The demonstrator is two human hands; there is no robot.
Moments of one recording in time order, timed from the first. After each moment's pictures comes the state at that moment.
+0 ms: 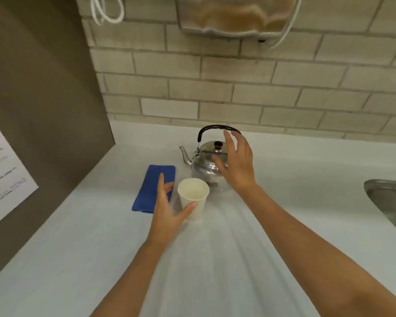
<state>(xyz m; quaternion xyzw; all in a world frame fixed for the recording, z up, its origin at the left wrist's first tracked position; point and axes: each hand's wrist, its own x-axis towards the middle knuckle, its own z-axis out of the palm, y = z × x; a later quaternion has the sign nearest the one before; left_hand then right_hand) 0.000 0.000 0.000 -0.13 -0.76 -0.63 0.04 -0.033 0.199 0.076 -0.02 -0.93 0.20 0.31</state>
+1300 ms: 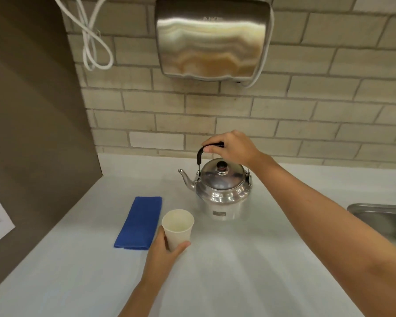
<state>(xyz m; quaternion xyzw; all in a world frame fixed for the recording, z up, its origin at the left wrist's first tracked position) -0.010 0.024 -0.032 -0.11 -0.79 -0.61 -0.02 -0.065 0.254 0.200 0.12 -0.95 0.17 0.22</state>
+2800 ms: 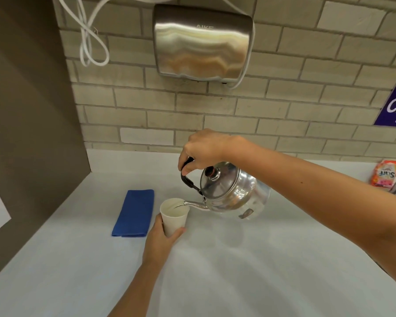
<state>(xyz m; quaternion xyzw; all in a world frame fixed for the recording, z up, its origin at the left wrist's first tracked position) -0.001 0.023 -0.026 -0.12 -0.80 -0.59 0.00 0.001 0.163 0.248 0.25 -0.95 -0.16 0.01</state>
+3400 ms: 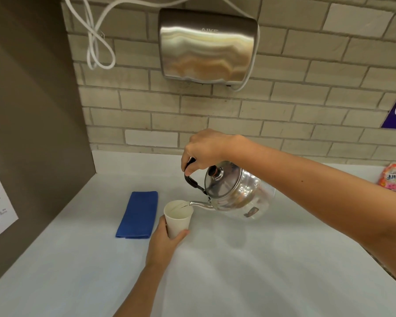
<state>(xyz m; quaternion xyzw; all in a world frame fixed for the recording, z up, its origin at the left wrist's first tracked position) -0.003 0.023 -0.031 -0.12 -0.79 -0.60 0.00 -0.006 0.158 0.252 0.27 -0.95 -0.18 0.01</state>
